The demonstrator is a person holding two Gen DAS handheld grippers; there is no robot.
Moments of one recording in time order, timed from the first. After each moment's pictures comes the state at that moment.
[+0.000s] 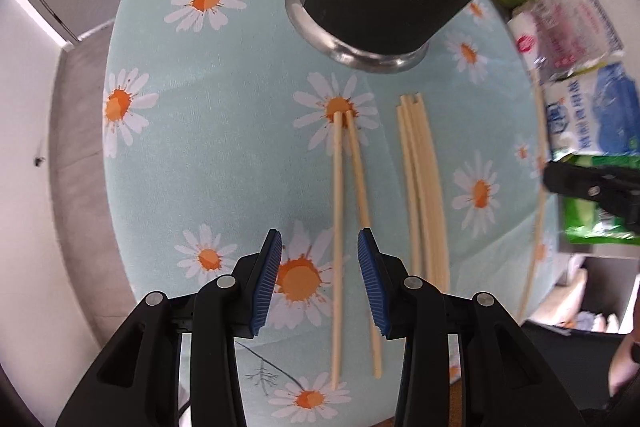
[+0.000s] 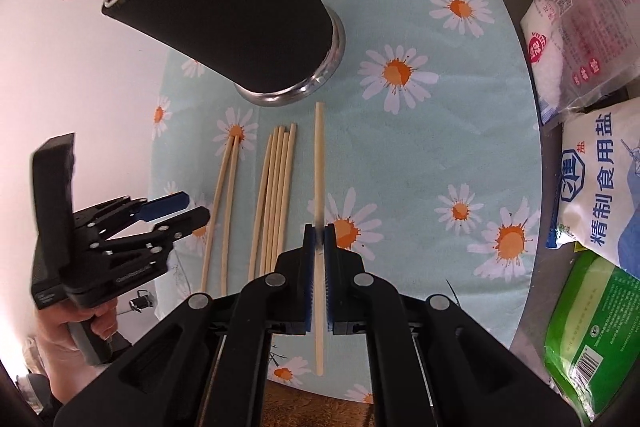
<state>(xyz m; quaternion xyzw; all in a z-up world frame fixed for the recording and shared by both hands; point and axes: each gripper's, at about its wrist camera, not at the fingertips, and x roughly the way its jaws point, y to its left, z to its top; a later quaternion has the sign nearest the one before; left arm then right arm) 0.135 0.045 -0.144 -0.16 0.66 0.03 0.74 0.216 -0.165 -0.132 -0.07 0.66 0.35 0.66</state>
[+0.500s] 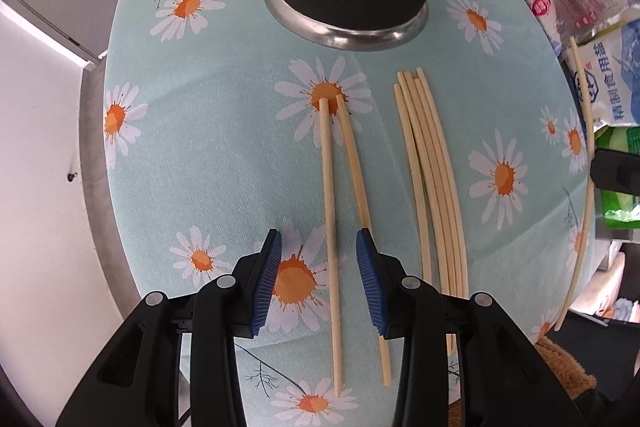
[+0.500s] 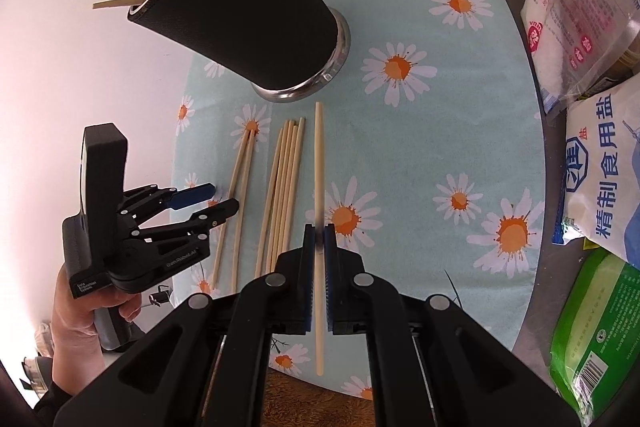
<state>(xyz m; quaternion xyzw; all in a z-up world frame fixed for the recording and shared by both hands) 0.145 0.011 -0.156 -0.09 0.68 0.07 0.73 0.218 -0.197 -0.119 -0.04 0.66 0.39 0.64</state>
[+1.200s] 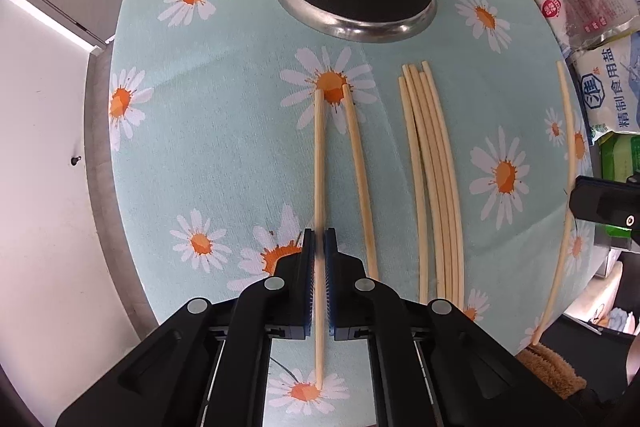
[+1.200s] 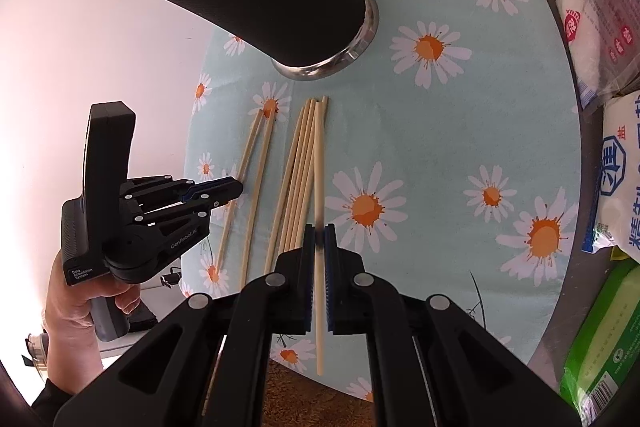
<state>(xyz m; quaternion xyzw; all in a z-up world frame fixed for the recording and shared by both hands) 0.143 0.010 -0.154 -0.11 0.69 0.08 0.72 0.215 -0.191 -0.131 -0.04 0.67 0.43 0.61</state>
